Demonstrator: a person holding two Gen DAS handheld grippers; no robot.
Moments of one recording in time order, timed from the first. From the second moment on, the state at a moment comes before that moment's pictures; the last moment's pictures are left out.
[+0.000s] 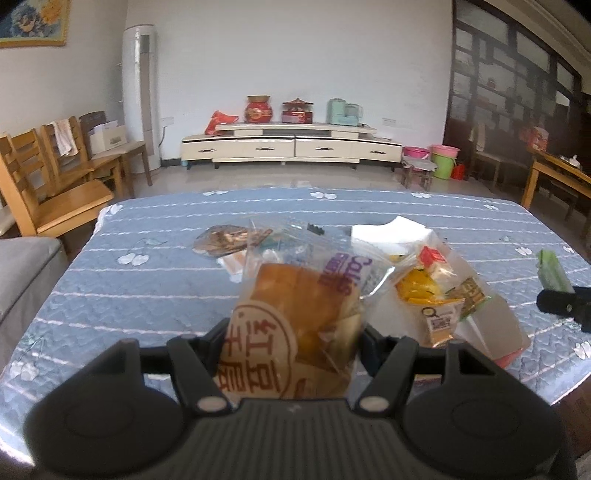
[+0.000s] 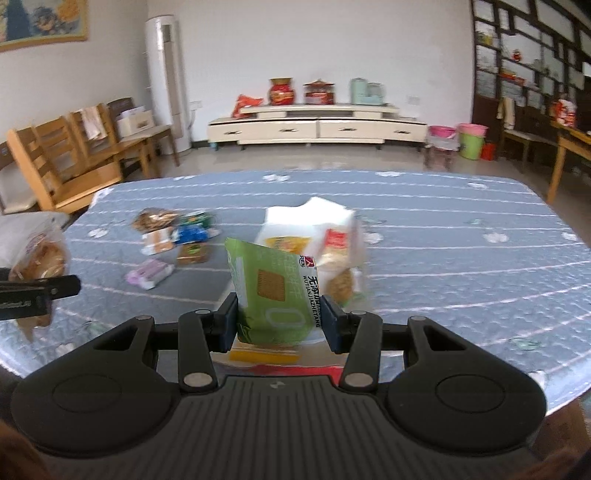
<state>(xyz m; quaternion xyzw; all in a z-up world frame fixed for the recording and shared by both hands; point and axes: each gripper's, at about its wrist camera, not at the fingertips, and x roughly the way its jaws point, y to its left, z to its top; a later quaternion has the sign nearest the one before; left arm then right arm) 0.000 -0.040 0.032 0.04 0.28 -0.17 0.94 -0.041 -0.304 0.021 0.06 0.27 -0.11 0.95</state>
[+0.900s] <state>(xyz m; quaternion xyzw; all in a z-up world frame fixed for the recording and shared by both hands) 0.033 -0.147 0.035 0.08 0.28 -0.27 0.92 -0.010 -0.340 0.017 0.08 0.27 -0.14 0.95</state>
